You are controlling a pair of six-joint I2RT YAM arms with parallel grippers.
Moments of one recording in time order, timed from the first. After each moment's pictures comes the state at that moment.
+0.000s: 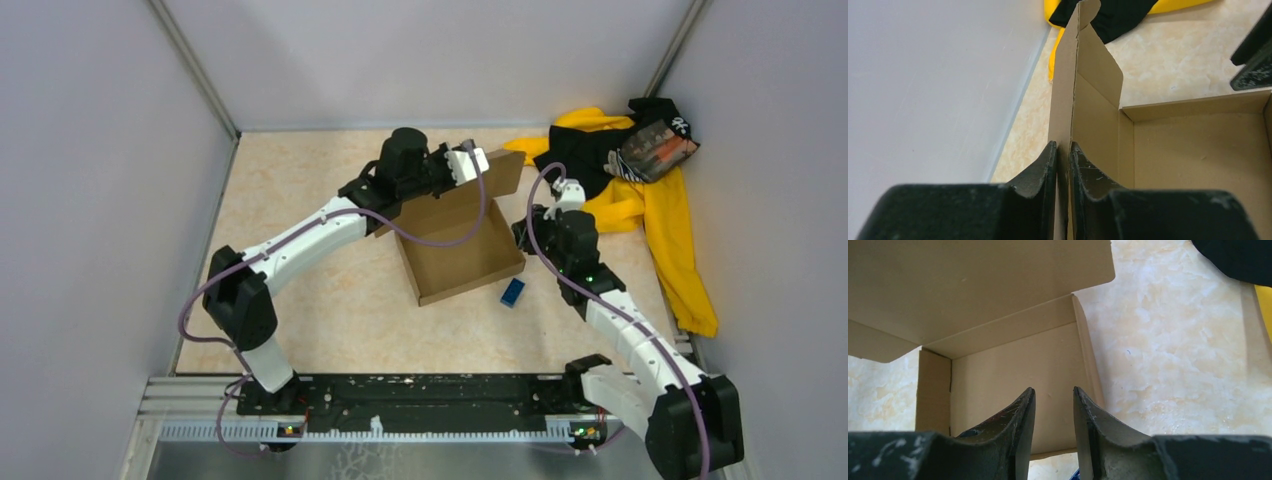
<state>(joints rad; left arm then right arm) -0.77 1.71 1.51 -0.08 0.16 0.65 0.28 0.96 0.56 0.05 -0.03 0.33</state>
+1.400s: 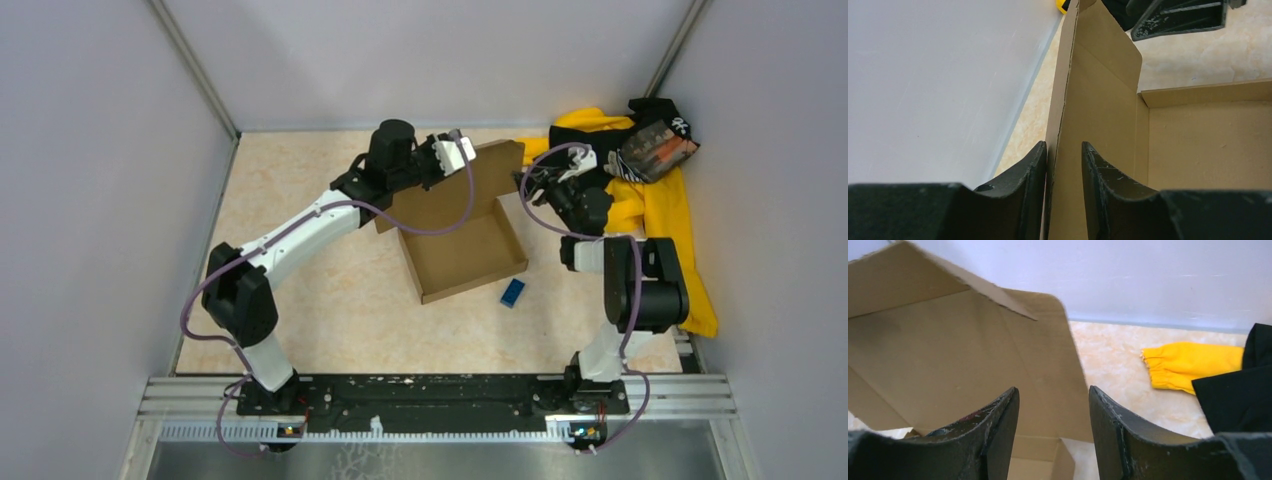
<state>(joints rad) -0.69 1.74 1.53 -0.06 0.20 0.66 0.00 1.67 0.64 1.19 -0.52 0.37</state>
